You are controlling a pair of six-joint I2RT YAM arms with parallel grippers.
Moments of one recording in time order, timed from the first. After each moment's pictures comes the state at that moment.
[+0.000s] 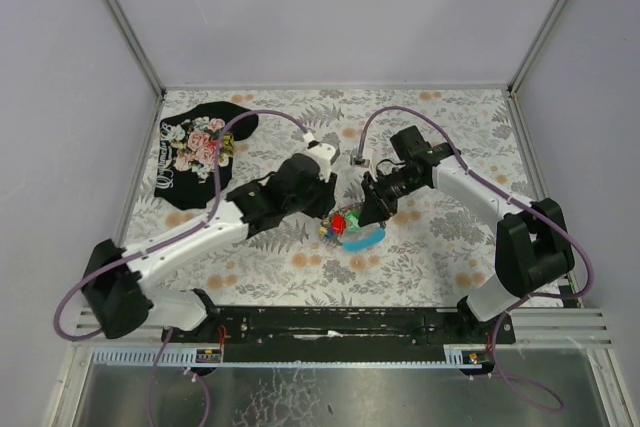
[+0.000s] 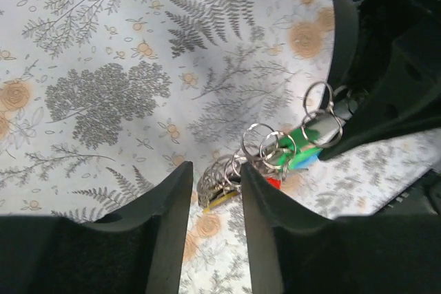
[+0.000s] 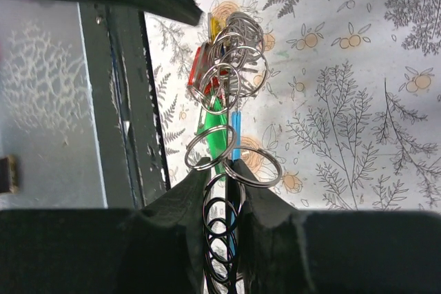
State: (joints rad) left arm -0.85 1.37 1.07 -0.39 -0.11 -0.33; right arm 0.45 1.60 1.14 -0.77 -0.93 -0.44
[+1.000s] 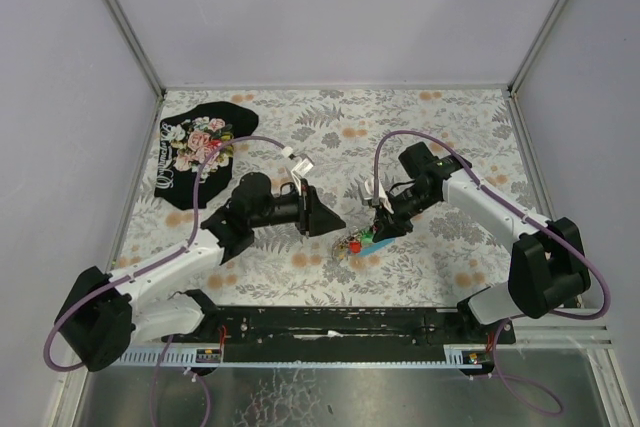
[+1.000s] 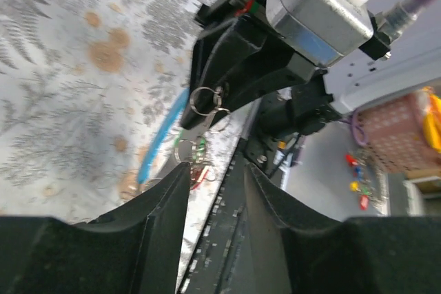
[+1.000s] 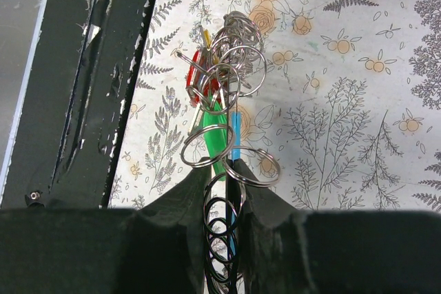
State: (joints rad) left arm -0.71 1.10 0.61 0.27 0.57 -0.58; right arm 0.45 1.46 1.04 -0.99 -0.92 -1.18
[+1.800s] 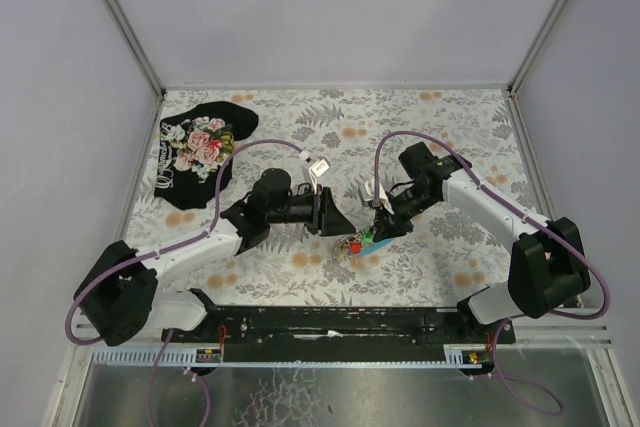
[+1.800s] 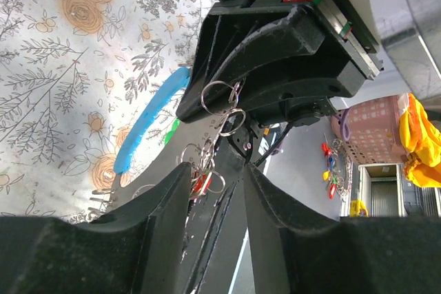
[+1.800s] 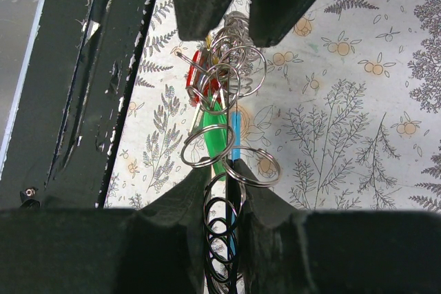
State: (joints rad) left arm -0.73 1.29 0.66 0.31 0.64 -0.73; right arm 0.45 1.46 1.04 -1.00 -0.93 -1.22
